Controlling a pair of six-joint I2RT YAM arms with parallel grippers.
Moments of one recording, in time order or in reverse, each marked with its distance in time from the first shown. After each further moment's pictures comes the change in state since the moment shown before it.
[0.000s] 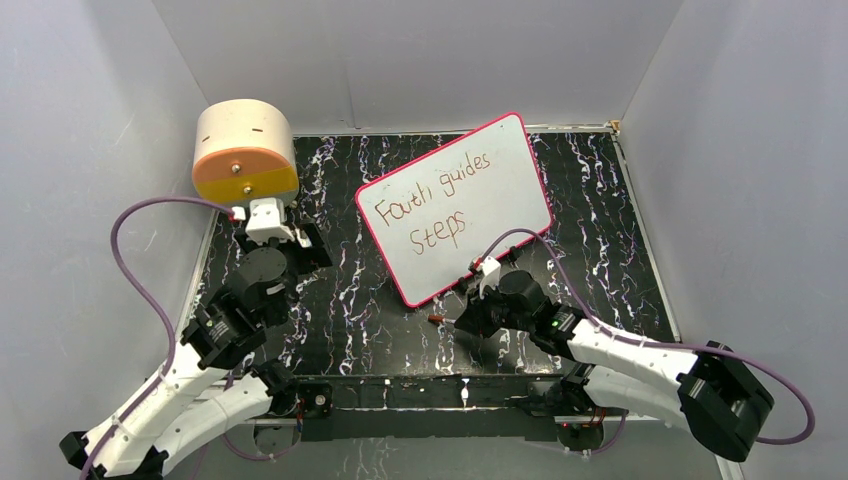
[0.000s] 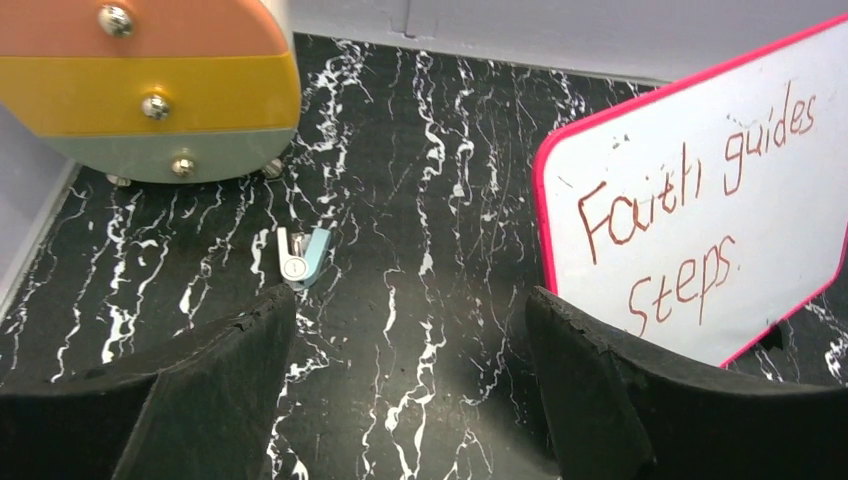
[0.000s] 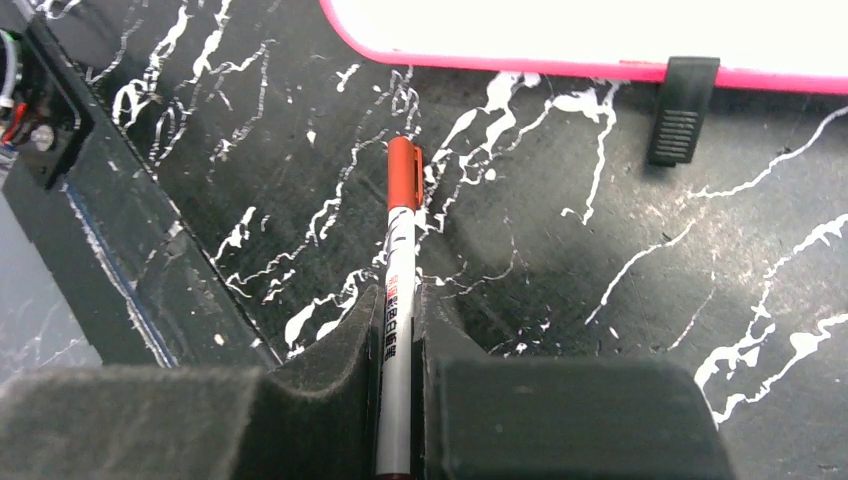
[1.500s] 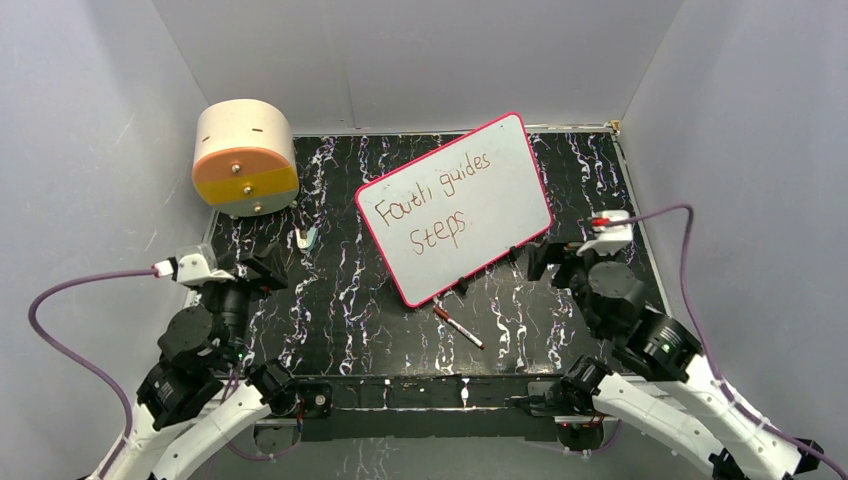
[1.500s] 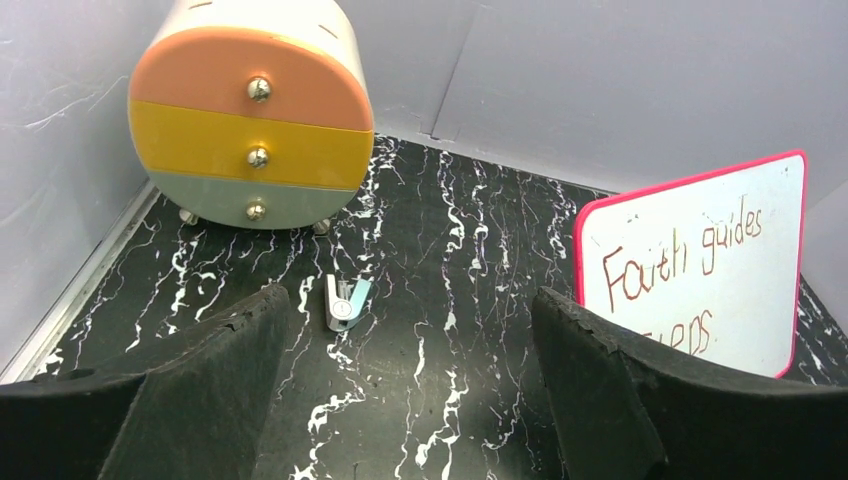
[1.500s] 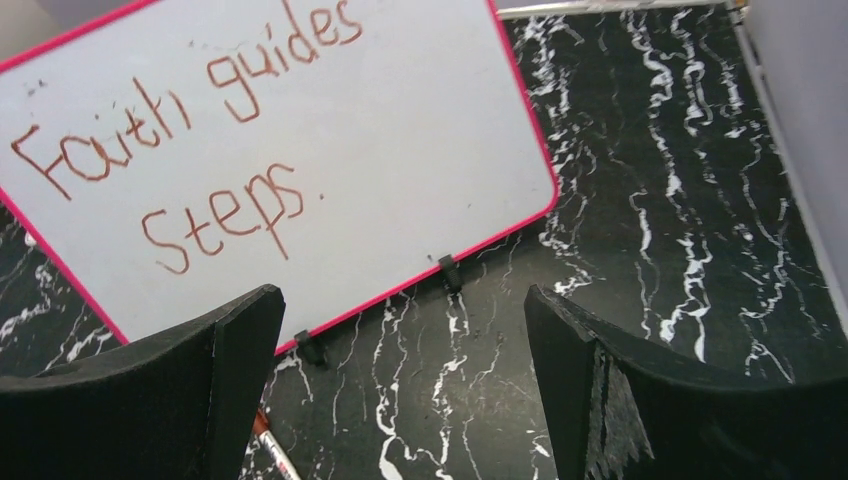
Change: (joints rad) left arm 0.000 -0.389 -0.069 -0.023 -0.084 0.097; right arm 0.000 -0.453 0.492 -0.628 0.881 -0.034
